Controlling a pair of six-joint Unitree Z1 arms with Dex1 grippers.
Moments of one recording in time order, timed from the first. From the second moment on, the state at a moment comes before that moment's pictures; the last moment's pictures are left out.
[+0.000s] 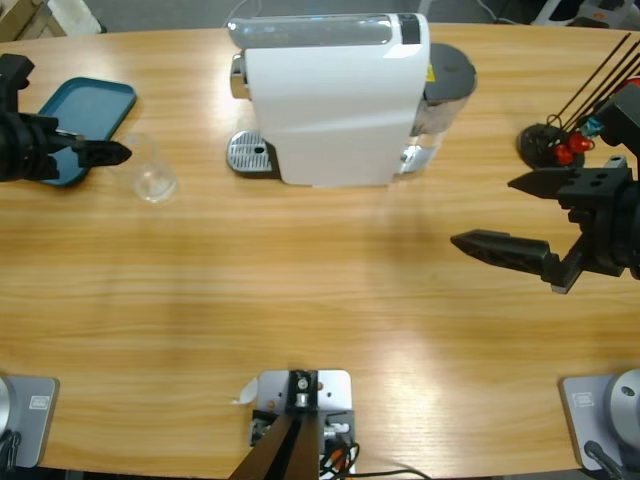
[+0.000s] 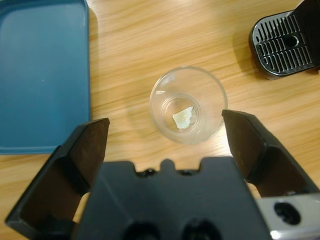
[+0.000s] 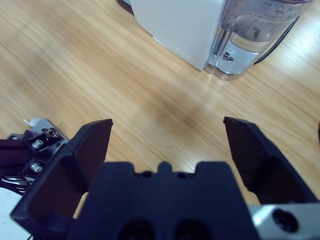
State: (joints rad) arm 0 -0.50 1.43 -0.72 0.17 0.16 -0.18; arm 1 0.95 1.14 -0.76 0.42 -0.10 0.24
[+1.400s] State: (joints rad) arm 0 -0.66 1.41 -0.62 0.09 0.06 -0.17; arm 1 0.91 1.14 -0.74 0.40 0.00 0.20
